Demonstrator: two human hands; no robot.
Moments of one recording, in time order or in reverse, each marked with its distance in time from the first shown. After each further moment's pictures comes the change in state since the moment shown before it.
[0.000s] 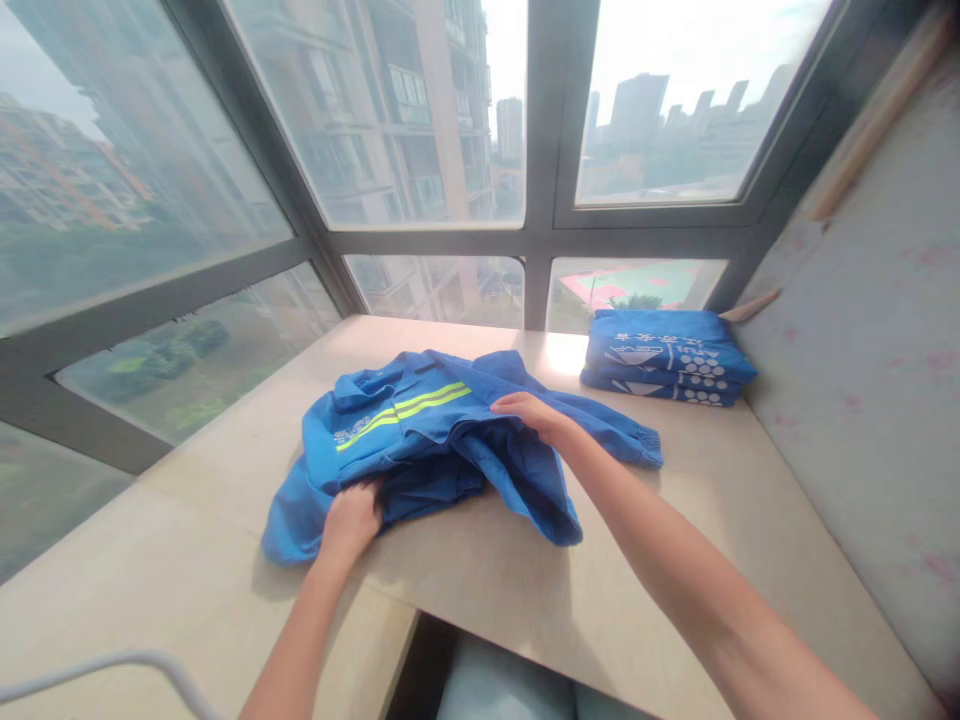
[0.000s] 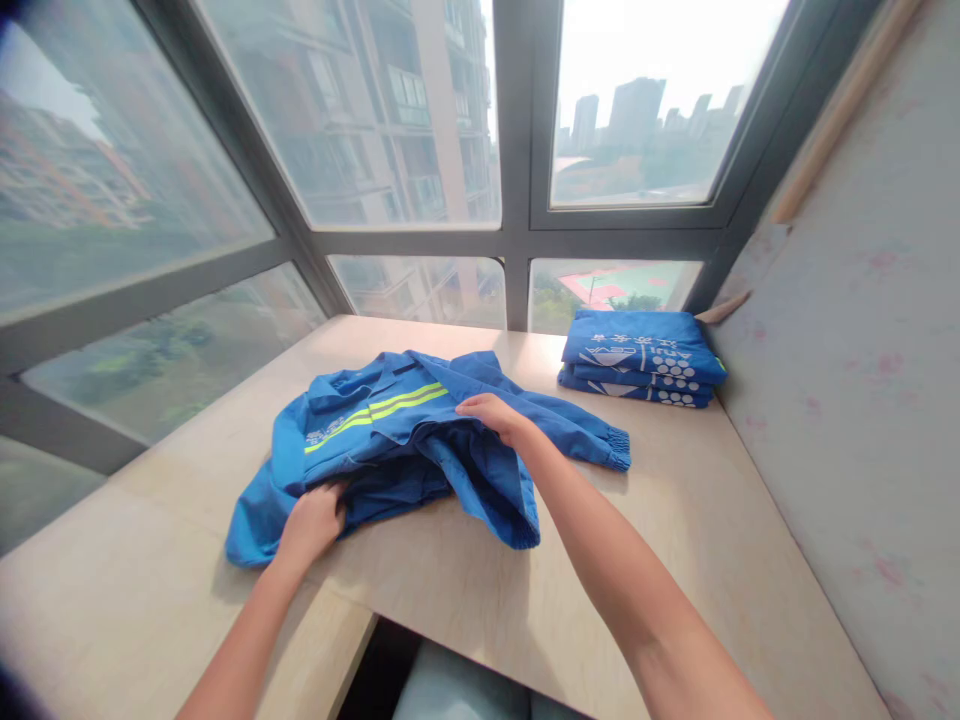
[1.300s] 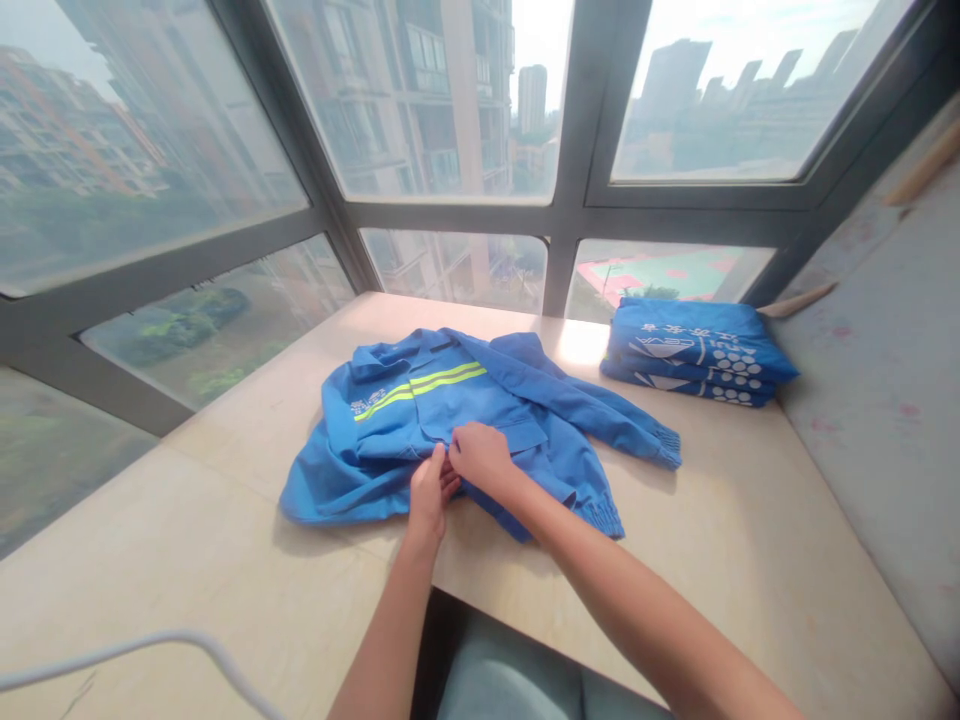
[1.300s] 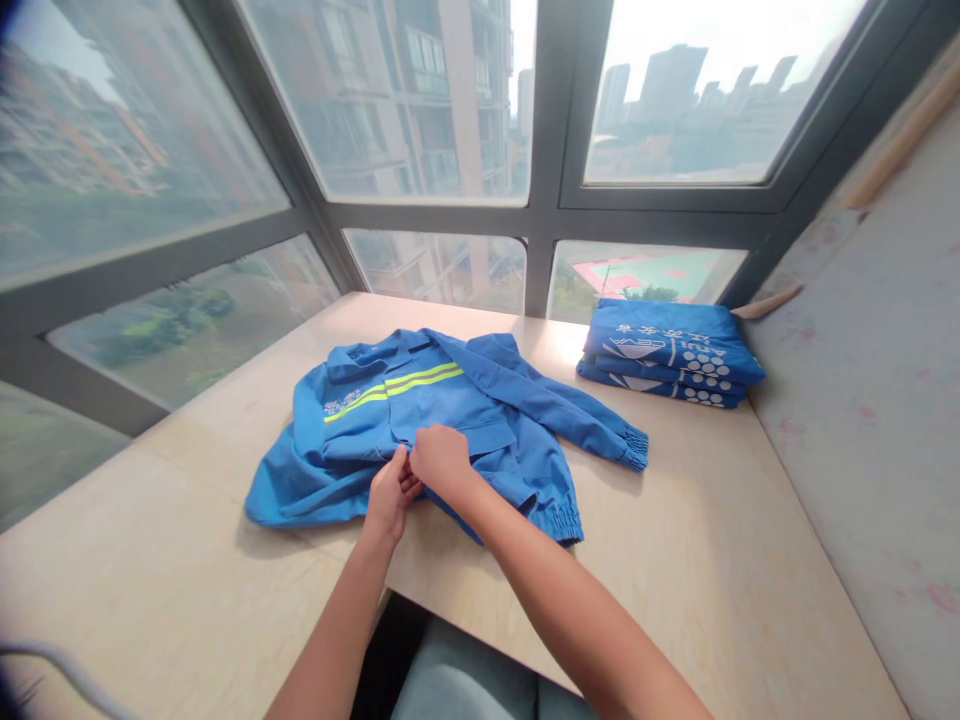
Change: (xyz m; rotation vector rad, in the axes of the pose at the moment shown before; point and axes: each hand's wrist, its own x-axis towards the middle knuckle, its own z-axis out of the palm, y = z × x) left_hand -0.001 0.115 0.040 -1.553 0.125 -0.783; right_hand -0.024 -0.030 0.130 -0.621 0.031 -0.096
